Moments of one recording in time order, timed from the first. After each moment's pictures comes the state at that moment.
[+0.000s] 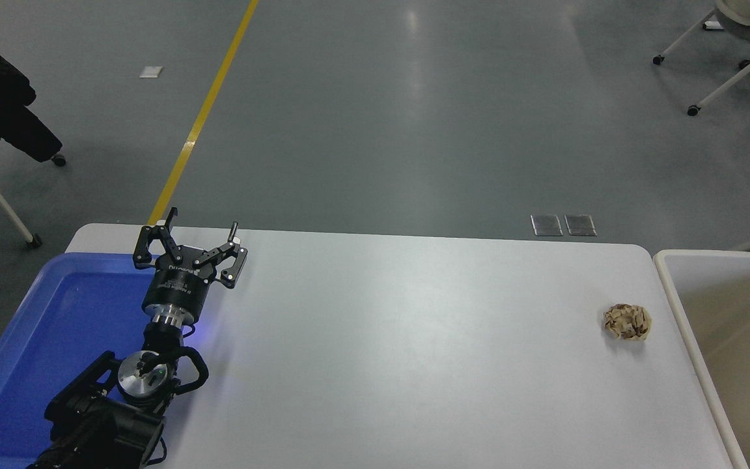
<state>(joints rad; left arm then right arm) -0.46 0.07 -1.19 -0.58 -0.22 -0.67 -0.15 0.59 -0.43 -0.04 -0.04 0.02 -0.16 -0.17</state>
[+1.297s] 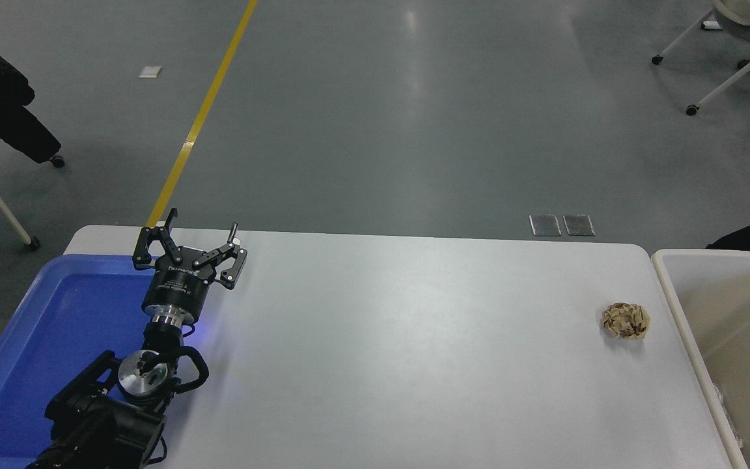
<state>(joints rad) -0.46 0.07 -1.19 -0.58 -0.22 -0.67 -0.15 0.78 -0.44 -0.10 0.00 -0.01 -0.09 -0.13</state>
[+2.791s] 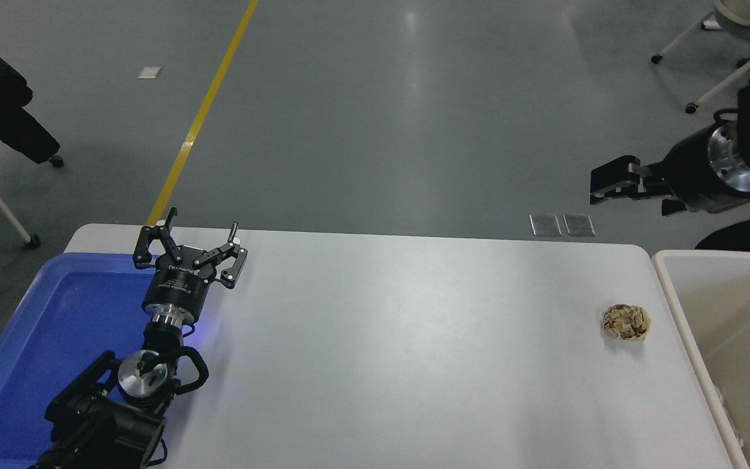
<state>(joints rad) -0.46 0.07 -1.19 -0.58 -0.22 -0.67 -0.15 2.28 -0.41 -1.28 1.51 -0.17 0.43 -0.08</state>
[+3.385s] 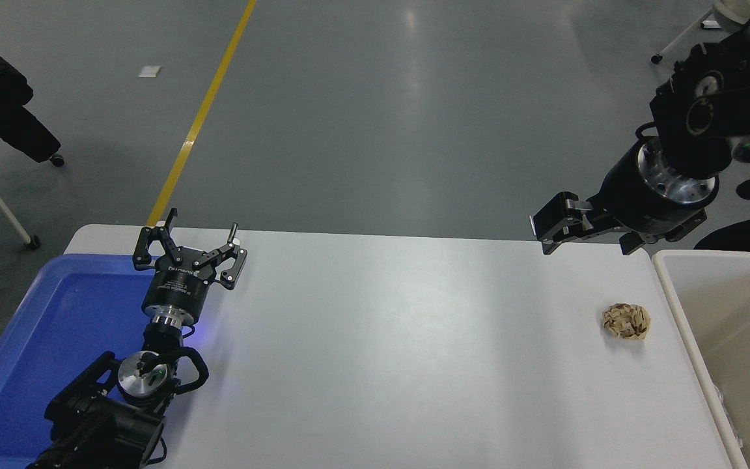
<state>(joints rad) -0.46 0.07 -1.19 -0.58 -0.22 -0.67 -0.15 2.39 -0.25 -1.34 1.61 -0.03 0.57 -0.08</state>
